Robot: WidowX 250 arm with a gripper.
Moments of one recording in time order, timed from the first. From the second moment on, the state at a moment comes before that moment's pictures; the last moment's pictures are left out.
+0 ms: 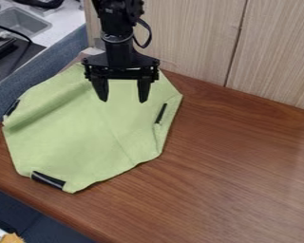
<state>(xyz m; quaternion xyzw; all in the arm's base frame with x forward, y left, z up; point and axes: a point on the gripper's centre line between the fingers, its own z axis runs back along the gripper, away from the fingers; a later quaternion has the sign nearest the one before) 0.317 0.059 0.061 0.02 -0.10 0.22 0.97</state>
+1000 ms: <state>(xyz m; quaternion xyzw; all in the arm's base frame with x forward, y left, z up) 0.306 -0.007 -0.003 0.02 -0.01 0.09 1.00</state>
